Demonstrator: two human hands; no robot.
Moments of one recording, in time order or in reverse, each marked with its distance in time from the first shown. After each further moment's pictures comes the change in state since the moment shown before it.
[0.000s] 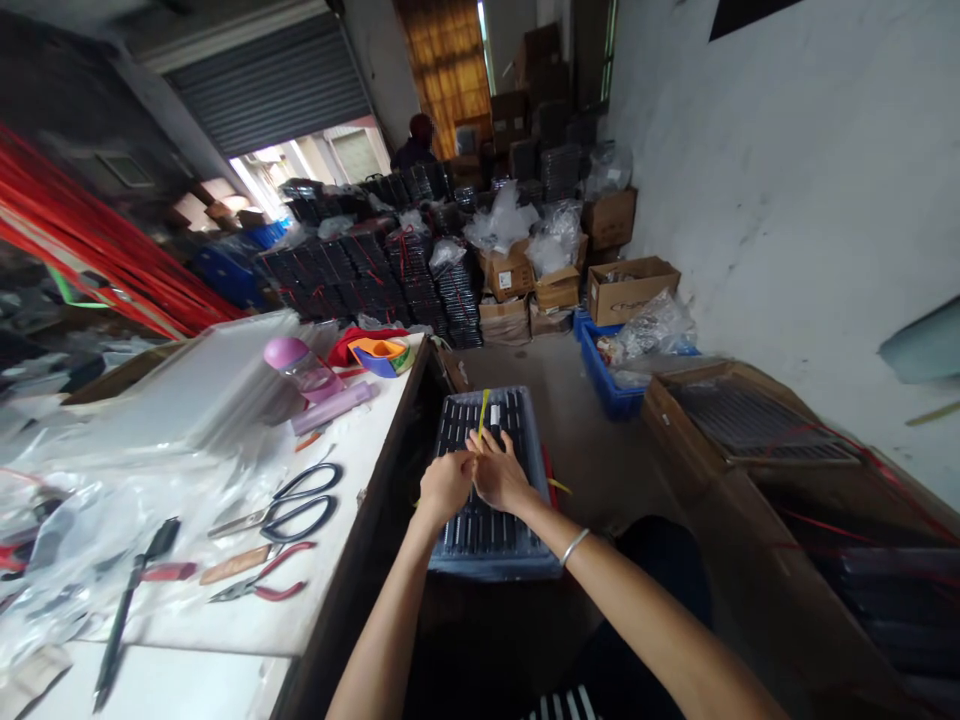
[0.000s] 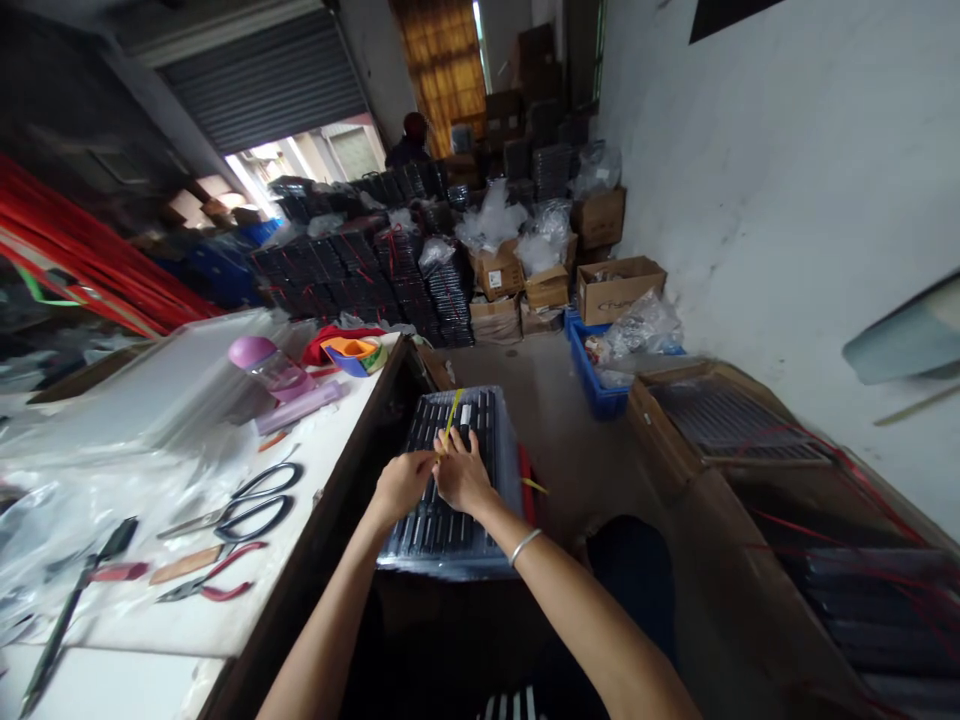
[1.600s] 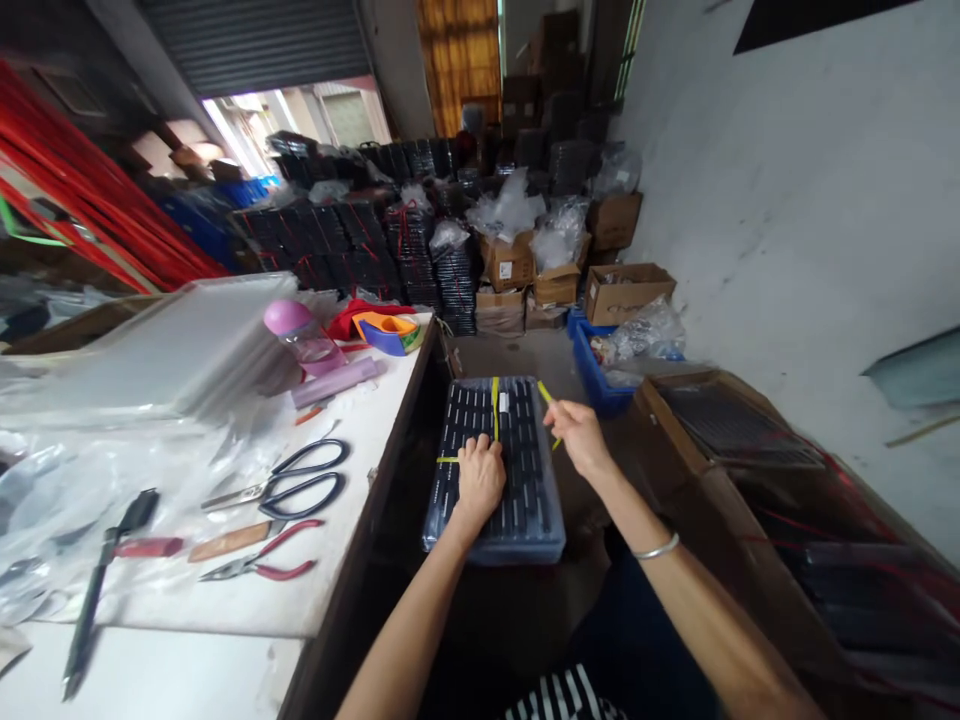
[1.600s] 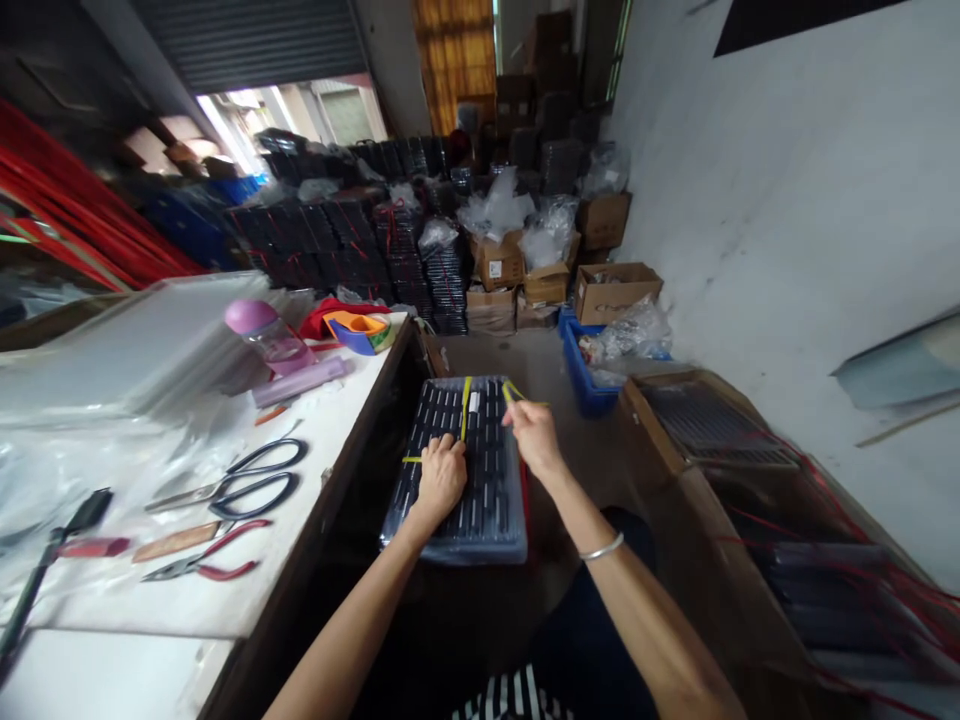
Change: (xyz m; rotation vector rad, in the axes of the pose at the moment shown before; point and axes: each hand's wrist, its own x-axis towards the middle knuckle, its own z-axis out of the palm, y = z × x) left_hand 0.006 -0.010 0.079 0.089 0.205 0.218; right_hand -0.013 0.036 -0.068 0.789 0.401 0.495
